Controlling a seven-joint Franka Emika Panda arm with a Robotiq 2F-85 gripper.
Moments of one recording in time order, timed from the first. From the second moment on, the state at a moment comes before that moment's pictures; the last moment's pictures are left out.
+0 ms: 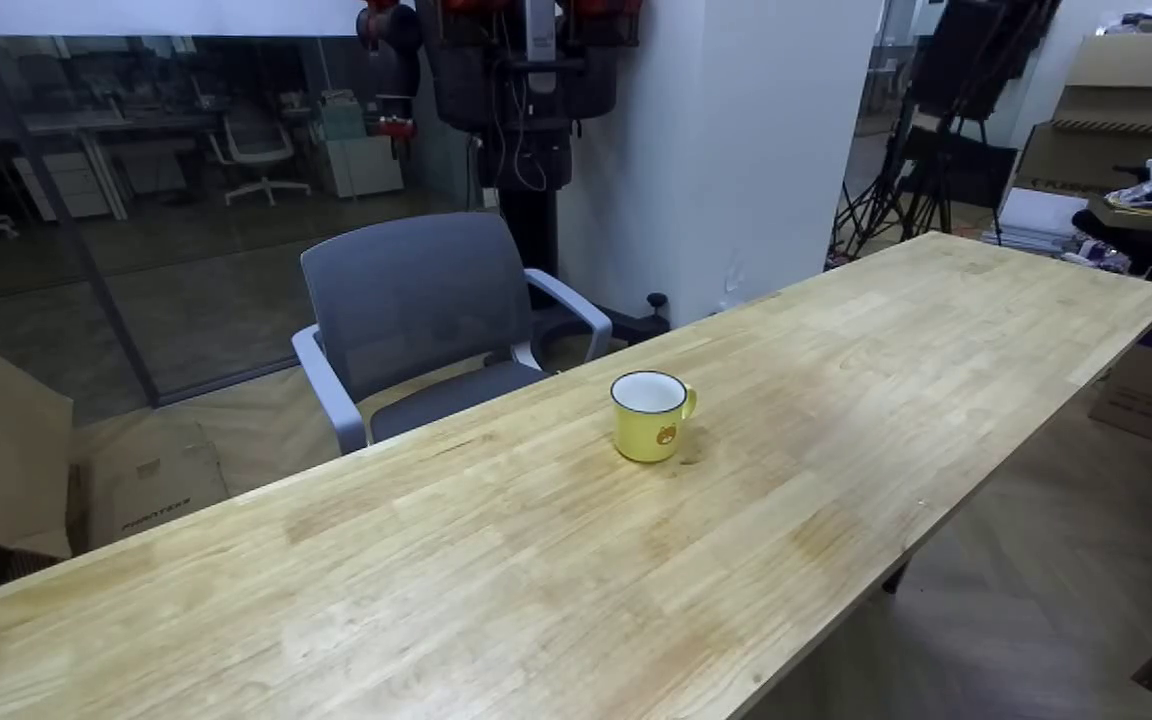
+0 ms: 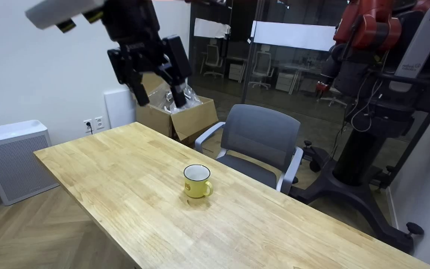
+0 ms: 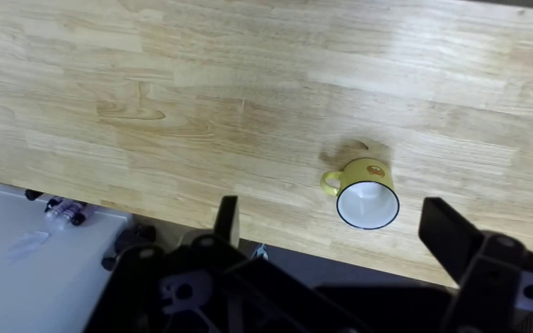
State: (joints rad) arm -0.11 -0.40 0.01 -2.55 -0.27 2.40 0.00
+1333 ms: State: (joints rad) arm -0.08 0.02 -0.07 -2.39 -0.14 2.55 -0.54
